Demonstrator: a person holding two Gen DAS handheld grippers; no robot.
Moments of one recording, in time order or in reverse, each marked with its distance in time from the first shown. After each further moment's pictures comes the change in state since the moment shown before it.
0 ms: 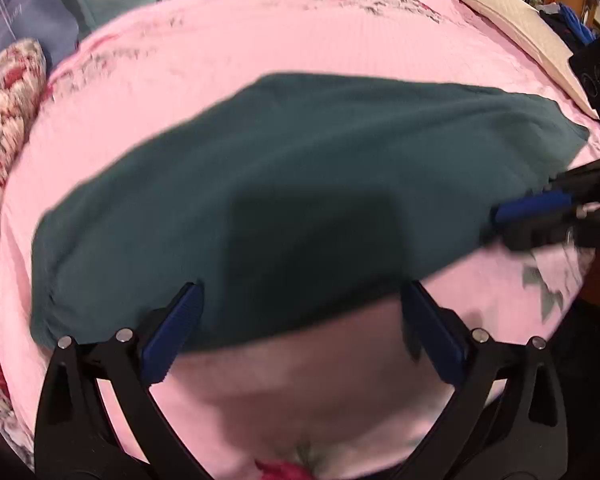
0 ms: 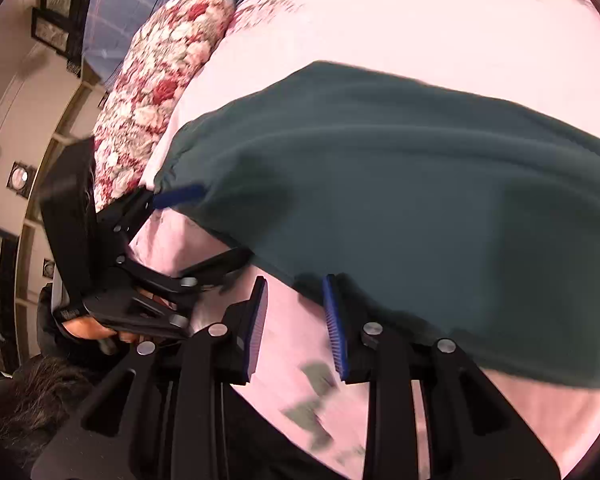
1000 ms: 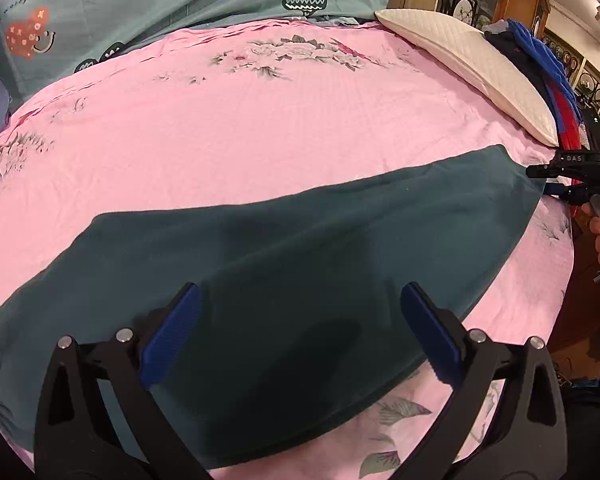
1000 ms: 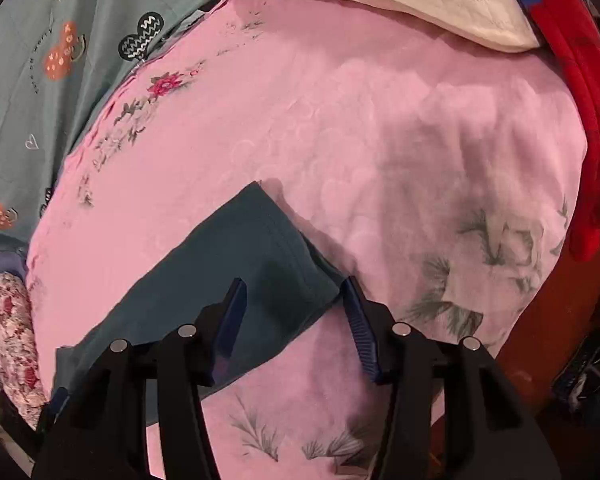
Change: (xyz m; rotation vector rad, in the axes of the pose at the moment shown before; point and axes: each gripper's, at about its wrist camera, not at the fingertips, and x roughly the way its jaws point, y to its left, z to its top) left arm 0.020 -0.103 0.086 0.071 -0.180 -0.142; right arm -0.217 -0.246 -0.093 0.782 -0.414 -0.608
